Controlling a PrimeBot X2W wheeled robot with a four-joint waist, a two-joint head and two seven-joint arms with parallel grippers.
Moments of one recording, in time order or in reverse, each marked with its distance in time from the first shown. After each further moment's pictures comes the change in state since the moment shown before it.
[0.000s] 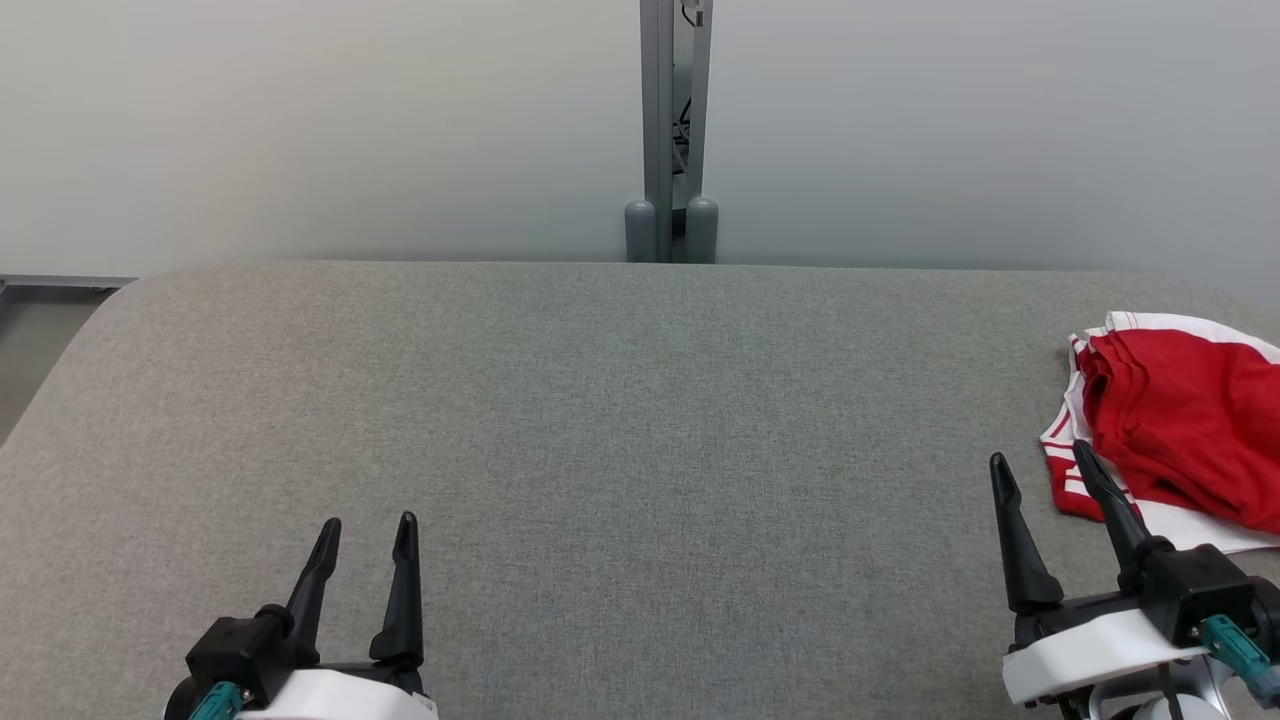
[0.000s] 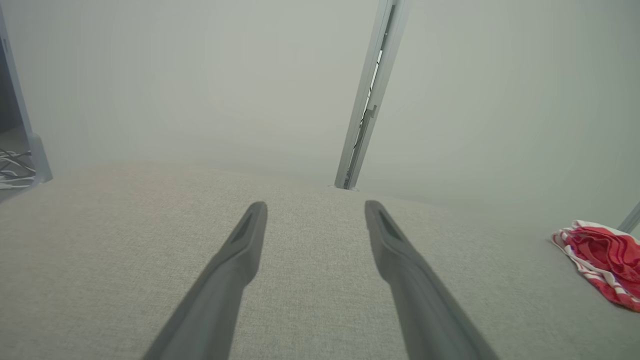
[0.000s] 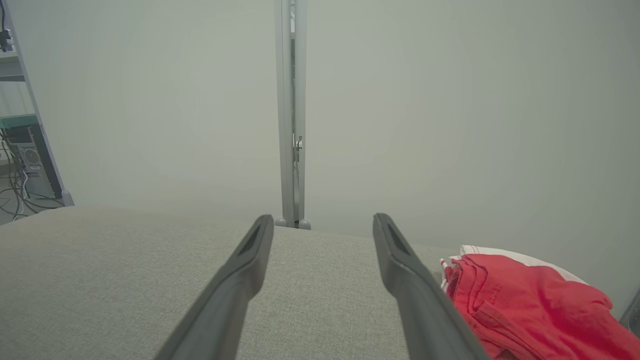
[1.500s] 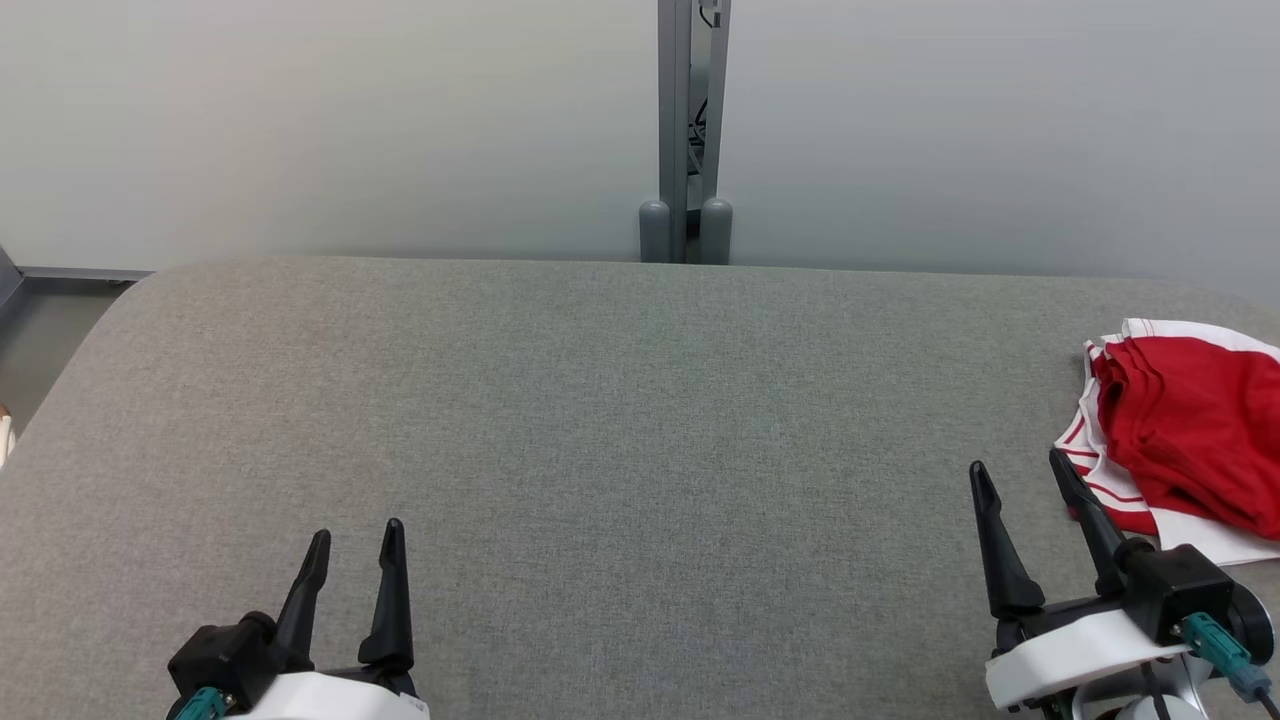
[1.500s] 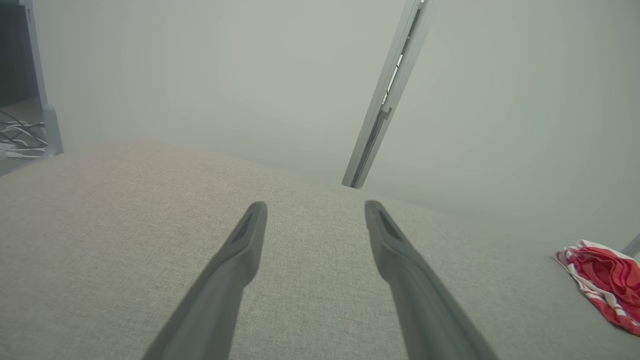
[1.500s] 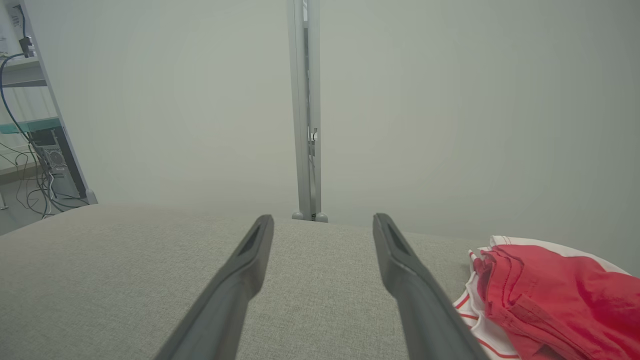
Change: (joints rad) left arm 0.000 0.000 0.009 0.024 -0.080 -0.002 0.000; right arm -0.013 0.001 0.034 0.040 0.045 0.000 0.000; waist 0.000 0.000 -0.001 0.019
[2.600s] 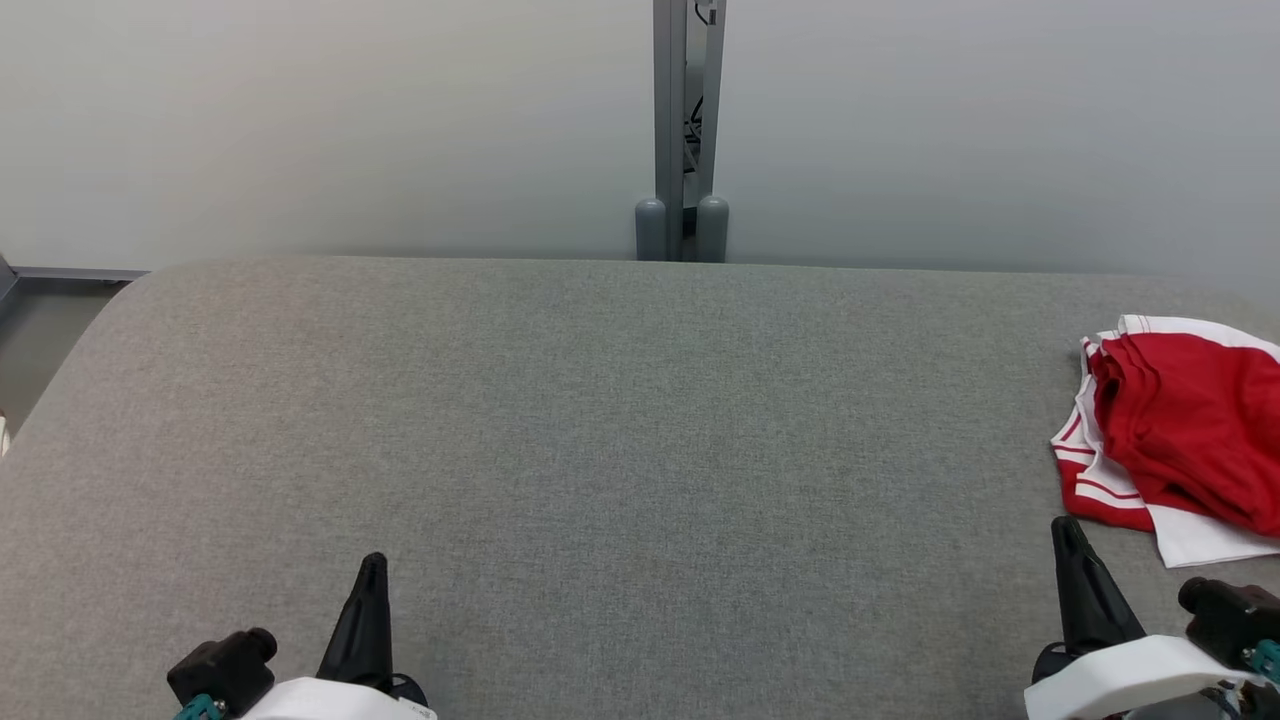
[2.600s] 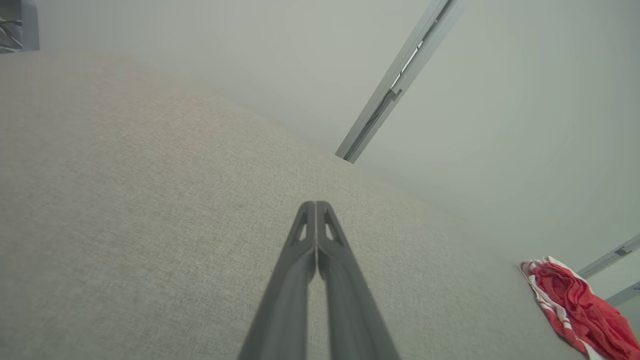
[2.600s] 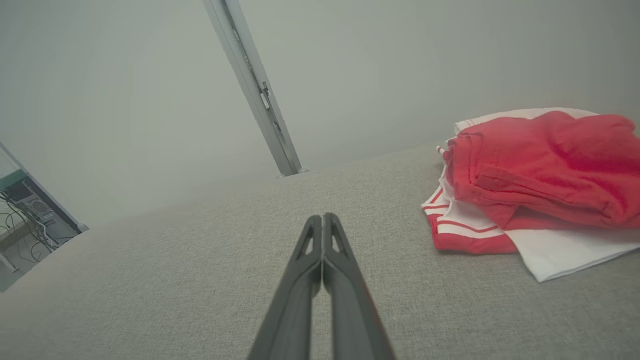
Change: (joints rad) left arm 0.002 -0.007 -0.028 0.067 -0.207 -0.010 0.046; right arm 0.053 0.017 -0.074 0.057 0.244 0.000 0.099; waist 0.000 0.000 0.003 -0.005
